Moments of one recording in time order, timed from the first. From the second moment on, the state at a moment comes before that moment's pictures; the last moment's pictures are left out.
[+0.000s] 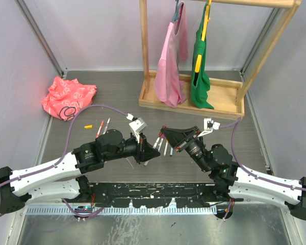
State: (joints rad) left arm -1.13 0.93 0.79 -0.11 0.12 -0.50; right arm 1.16 0.63 0.42 0.55 0.43 0.74
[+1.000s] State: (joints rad) left arm -1.13 0.94 0.79 -0.11 0.08 -0.50; right arm 1.15 0.64 0.42 0.53 0.39 0.76
